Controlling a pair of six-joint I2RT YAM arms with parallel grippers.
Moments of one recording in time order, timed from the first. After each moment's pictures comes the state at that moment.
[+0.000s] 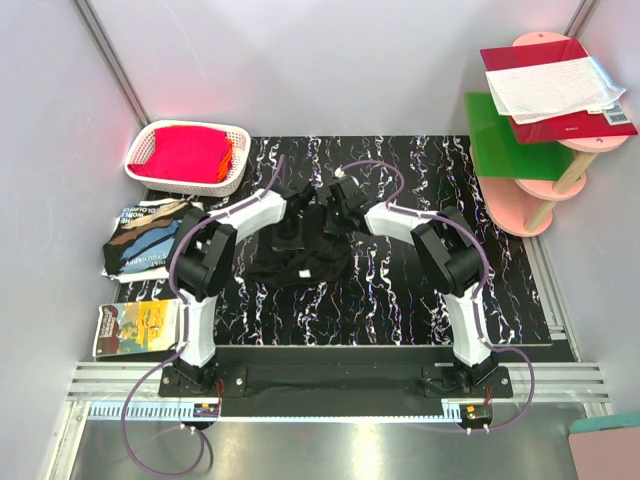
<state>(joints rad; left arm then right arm) -0.50 2.03 1.50 -0.93 -0.10 -0.52 0.63 2.13 1.44 -0.13 -0.04 0.64</state>
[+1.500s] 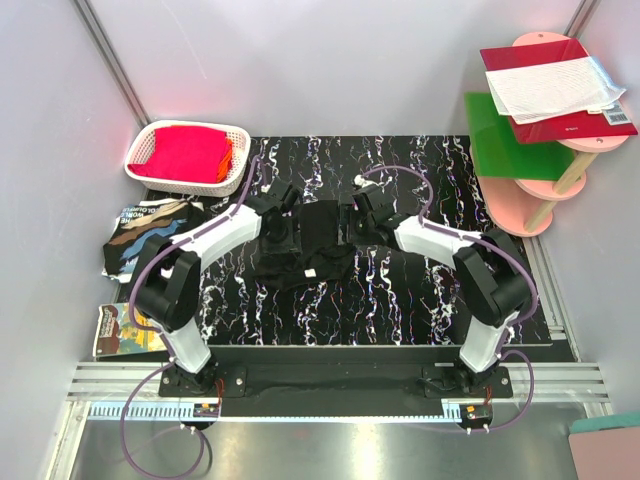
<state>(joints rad) -0.52 1.72 1.24 -0.74 -0.06 -0.58 0.60 1.79 1.14 -0.16 0.00 0.51</state>
